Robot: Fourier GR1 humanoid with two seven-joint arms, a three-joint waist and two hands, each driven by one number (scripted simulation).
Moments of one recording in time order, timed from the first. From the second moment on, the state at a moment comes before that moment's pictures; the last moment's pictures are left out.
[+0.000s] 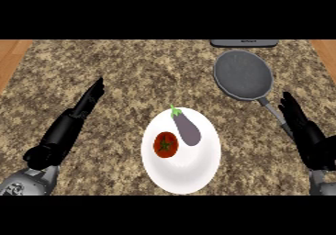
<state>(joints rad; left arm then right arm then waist) -0.18 0.48 -0.35 -1.66 0.16 0.12 -0.02 -0.05 -0.43 0.13 -1.46 -0.22 -0.11 -0.07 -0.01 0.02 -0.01</state>
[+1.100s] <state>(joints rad) -0.06 0.24 -0.31 -1.57 0.20 0.22 -0.13 0.18 -0.26 0.49 -1.84 0.44 -0.47 -0.23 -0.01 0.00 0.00</state>
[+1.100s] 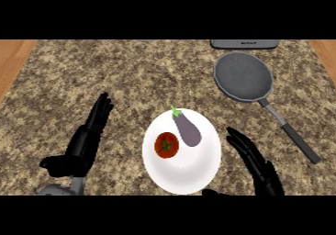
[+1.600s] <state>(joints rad) -0.07 0.23 -0.30 -1.57 0.18 0.20 -0.13 -0.05 -0.22 0.60 -1.81 0.78 -0.20 0.29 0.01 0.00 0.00</state>
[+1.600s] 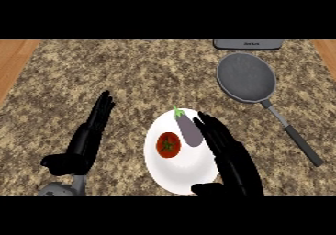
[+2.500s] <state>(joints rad) -0.04 0.19 -0.24 -1.55 0.14 0.14 -0.15 -0.30 -0.01 0.72 -1.46 0.96 0.05 0.65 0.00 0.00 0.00</state>
